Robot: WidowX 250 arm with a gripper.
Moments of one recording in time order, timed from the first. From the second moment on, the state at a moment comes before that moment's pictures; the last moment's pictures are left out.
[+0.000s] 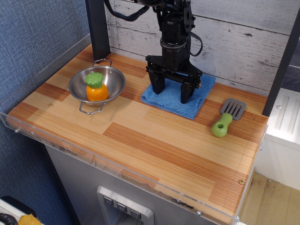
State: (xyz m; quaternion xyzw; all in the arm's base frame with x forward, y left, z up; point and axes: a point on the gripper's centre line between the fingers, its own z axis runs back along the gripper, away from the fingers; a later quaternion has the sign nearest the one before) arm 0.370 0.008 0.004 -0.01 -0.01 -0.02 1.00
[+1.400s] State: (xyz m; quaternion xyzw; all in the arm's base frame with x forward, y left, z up) arm 0.262 0.014 0.004 0.00 0.04 -0.01 1.00
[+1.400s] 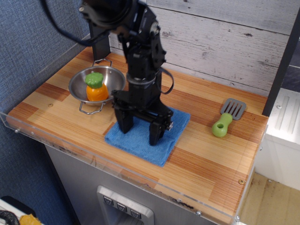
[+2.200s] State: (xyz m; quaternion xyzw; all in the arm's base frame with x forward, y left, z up) arm 0.234 0.015 0.005 -0.03 0.03 -0.04 1.00
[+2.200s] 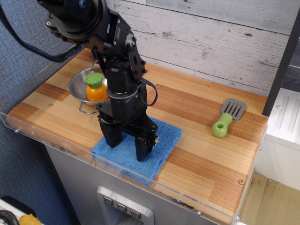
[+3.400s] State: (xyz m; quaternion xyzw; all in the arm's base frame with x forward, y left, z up) arm 0.279 0.013 0.088 -0.04 -0.03 -0.01 1.00
